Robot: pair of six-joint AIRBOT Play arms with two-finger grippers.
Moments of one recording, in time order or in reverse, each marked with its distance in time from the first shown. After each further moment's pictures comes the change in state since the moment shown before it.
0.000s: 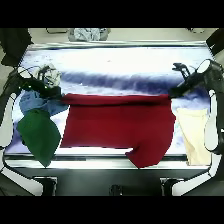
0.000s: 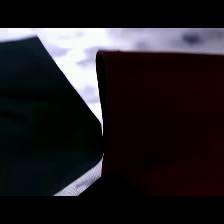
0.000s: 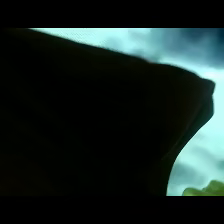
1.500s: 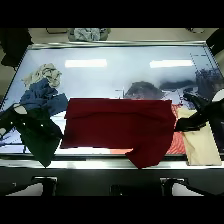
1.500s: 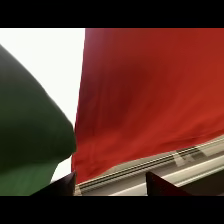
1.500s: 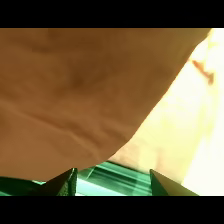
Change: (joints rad) left arm 0.070 0.506 -0.882 -0.035 0.009 0.074; right arm -0.169 0.422 -0.624 -0.037 0.072 -0.019
